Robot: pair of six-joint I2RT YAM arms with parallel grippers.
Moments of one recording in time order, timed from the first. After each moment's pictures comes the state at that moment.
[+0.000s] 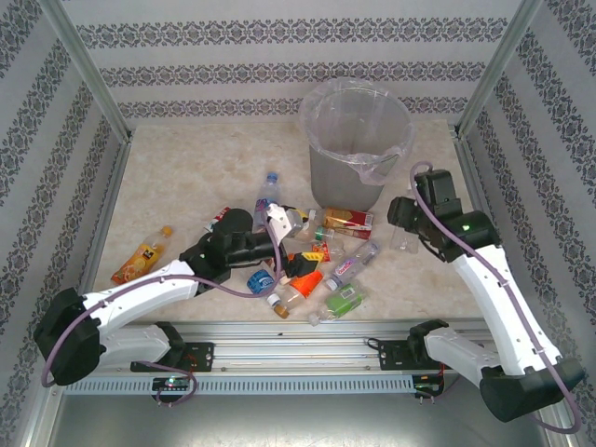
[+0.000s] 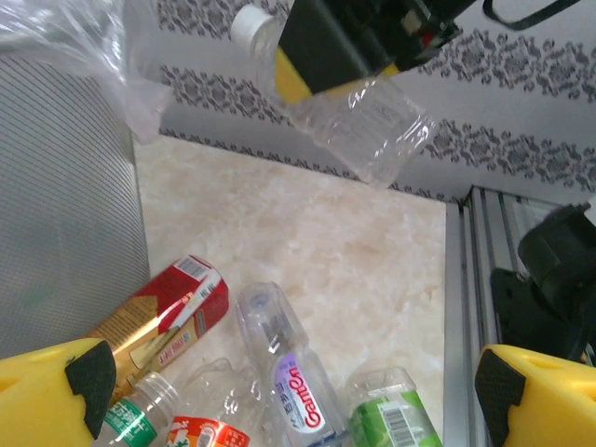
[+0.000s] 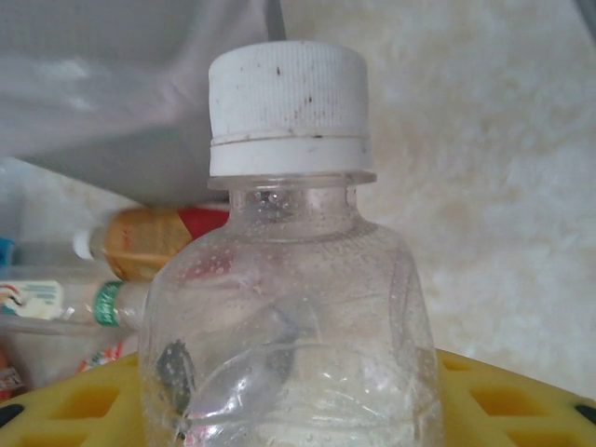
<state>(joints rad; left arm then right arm) -0.80 1.17 0.72 0.26 0.38 0.01 0.28 1.03 1.20 -1.03 0.18 0.49</state>
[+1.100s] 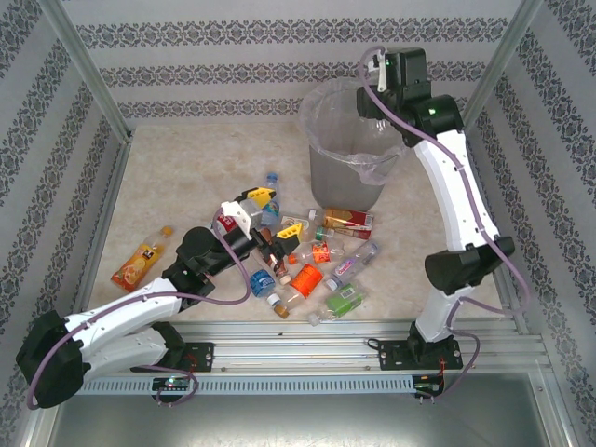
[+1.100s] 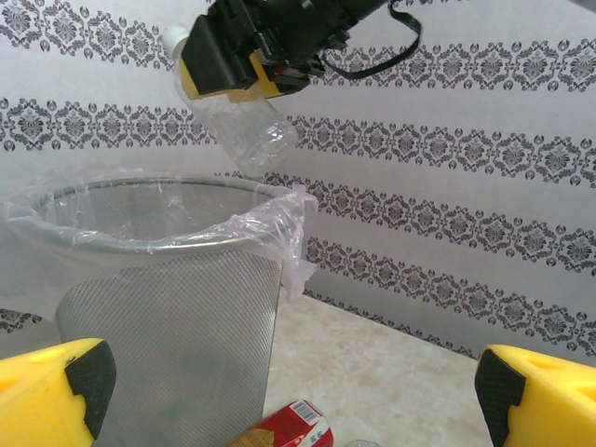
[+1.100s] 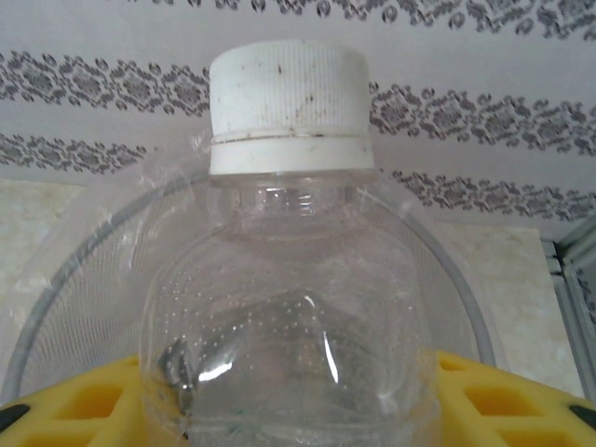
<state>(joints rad) -0.76 1.01 0.55 0.65 0.13 -0.09 0.29 1.84 2.30 -1.01 0.17 0.09</state>
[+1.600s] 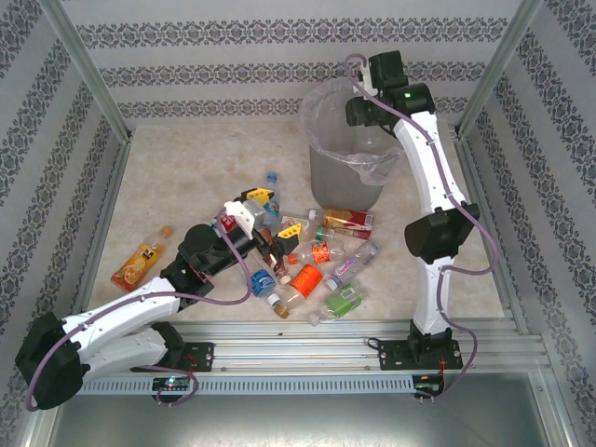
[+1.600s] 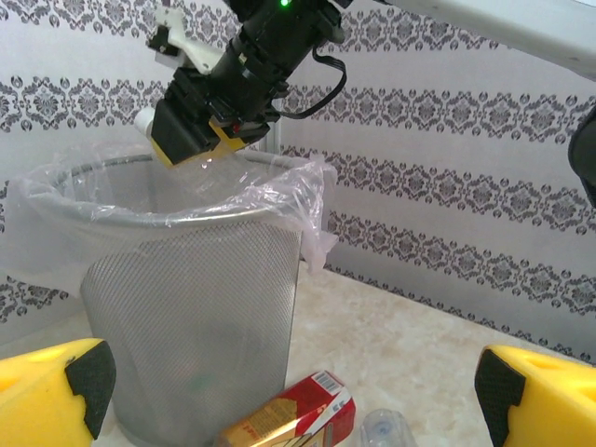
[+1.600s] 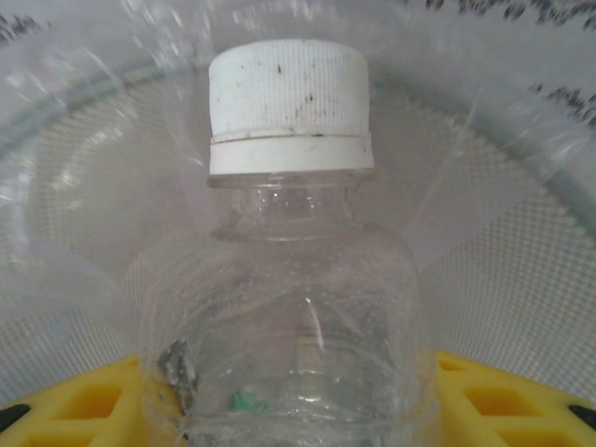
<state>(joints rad) -0.76 1.00 0.57 0.54 0.10 -0.03 0.23 2.14 2.50 -1.17 0.04 0.08</state>
